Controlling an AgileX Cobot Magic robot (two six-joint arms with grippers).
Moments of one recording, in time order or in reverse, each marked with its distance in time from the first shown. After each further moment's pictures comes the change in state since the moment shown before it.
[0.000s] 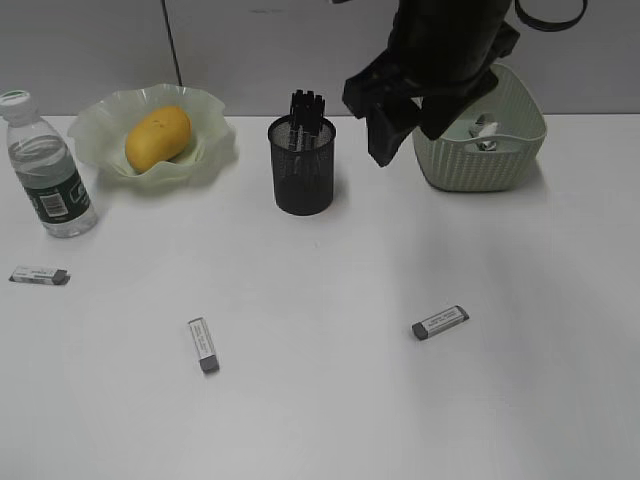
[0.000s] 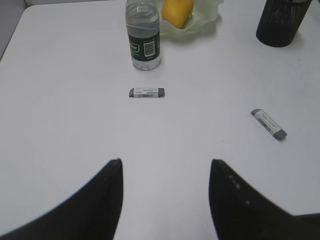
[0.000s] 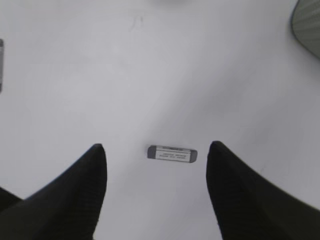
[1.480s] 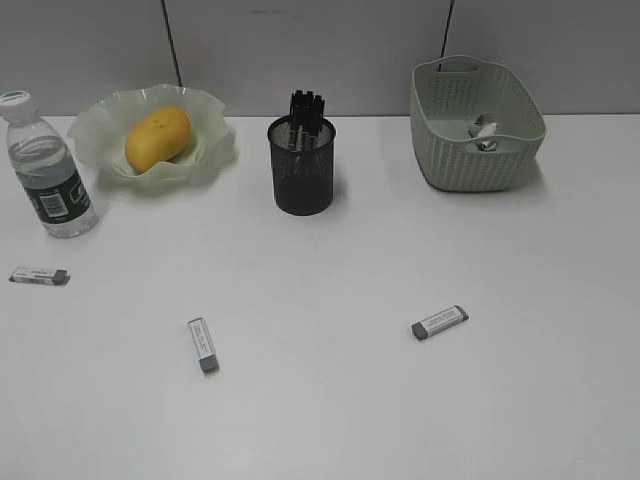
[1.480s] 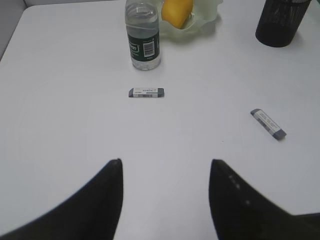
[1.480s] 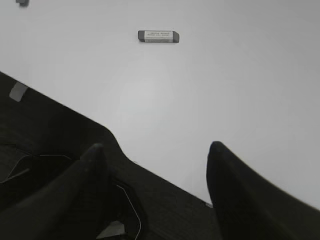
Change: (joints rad) left arm 0.000 0.000 0.001 0.000 0.000 0.000; right arm 0.001 -1.362 1.042 -0.030 -0.117 0.101
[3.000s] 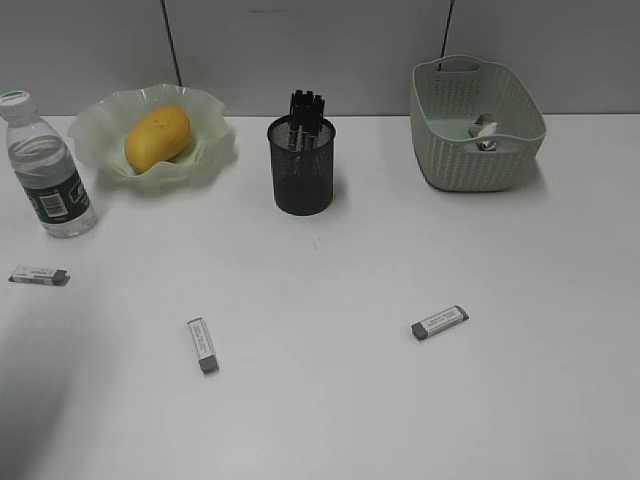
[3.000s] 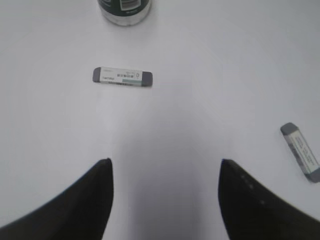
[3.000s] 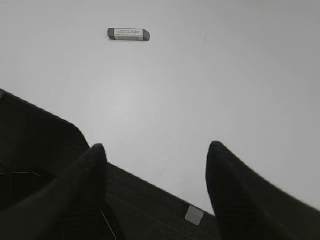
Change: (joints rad) left arm 0.006 1.108 -0.172 -0.087 -0.445 0.000; right arm 0.000 -0.249 0.121 -0.095 0.030 0.009
